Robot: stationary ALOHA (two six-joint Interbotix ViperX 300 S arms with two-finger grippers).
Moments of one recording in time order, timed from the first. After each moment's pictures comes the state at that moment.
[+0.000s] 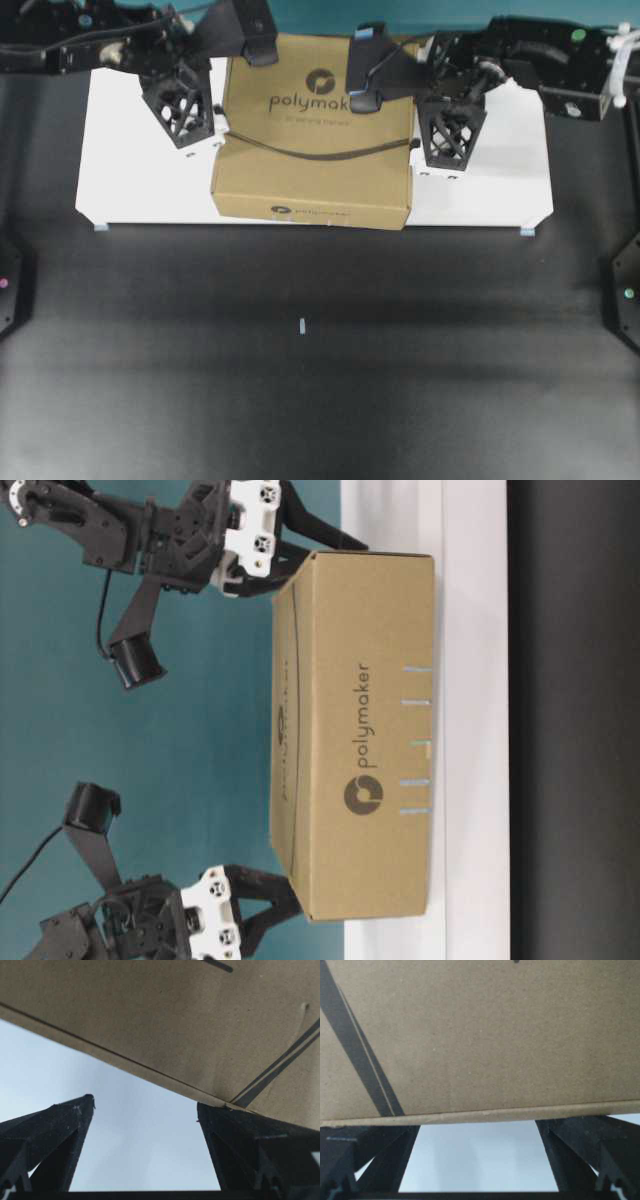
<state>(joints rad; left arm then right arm) 0.47 -0.04 0.38 0.06 0.70 0.12 -0.37 0.06 0.36 0.01 0.83 -0.35</state>
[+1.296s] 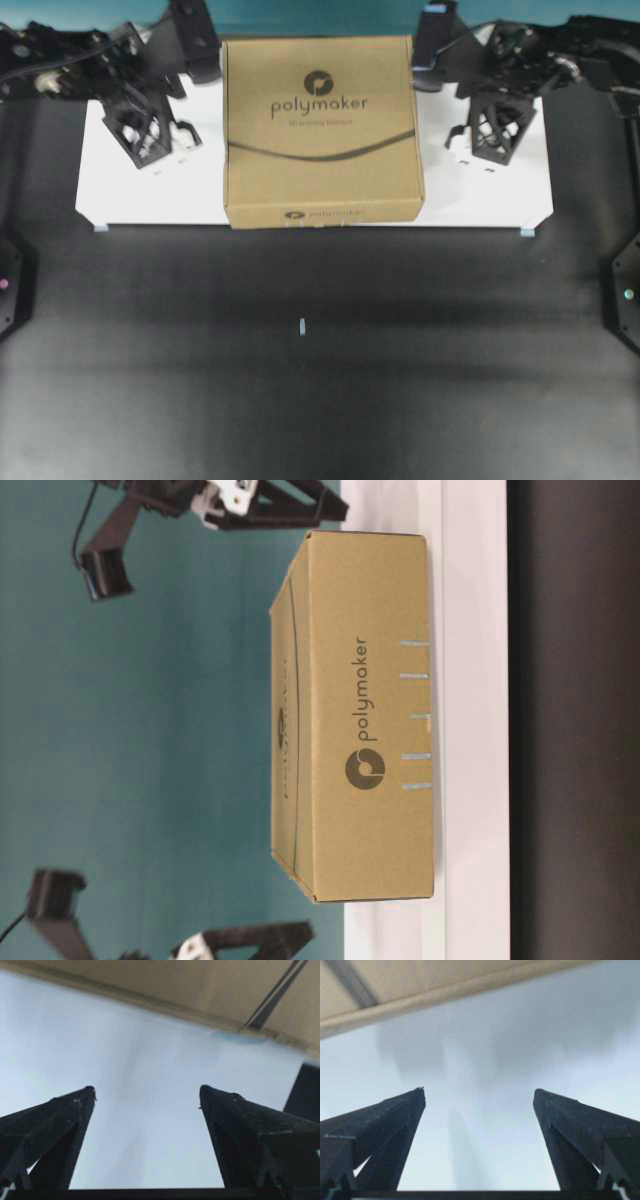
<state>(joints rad) 0.50 -0.27 0.61 0.05 0.61 0.16 -0.47 -0.17 0.59 0.03 0.72 -0.34</state>
